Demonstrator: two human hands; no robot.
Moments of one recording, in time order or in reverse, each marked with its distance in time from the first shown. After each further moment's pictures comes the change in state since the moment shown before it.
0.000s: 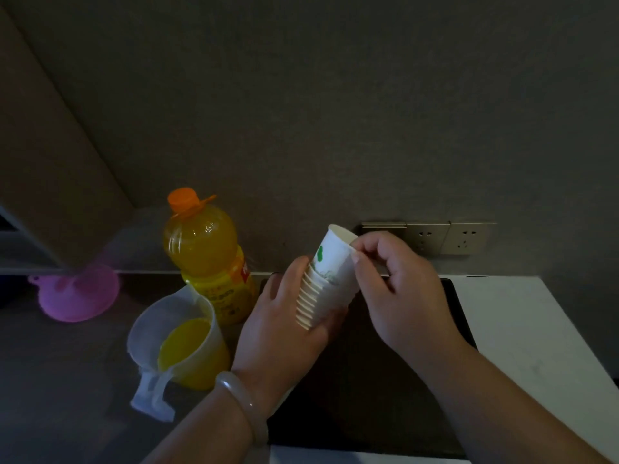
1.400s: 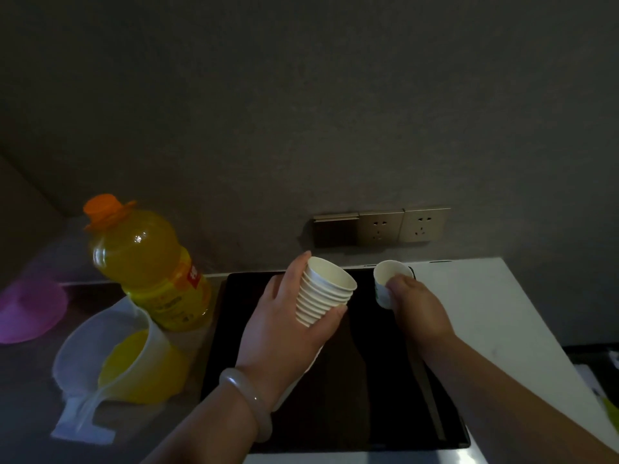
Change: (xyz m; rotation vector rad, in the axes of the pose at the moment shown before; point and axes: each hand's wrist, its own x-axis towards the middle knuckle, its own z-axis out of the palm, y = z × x) left_hand 0.022 0.033 0.074 -0.054 -0.119 -0.049; right_hand -0.020 0.209 -0.044 -0.641 -0.288 0.381
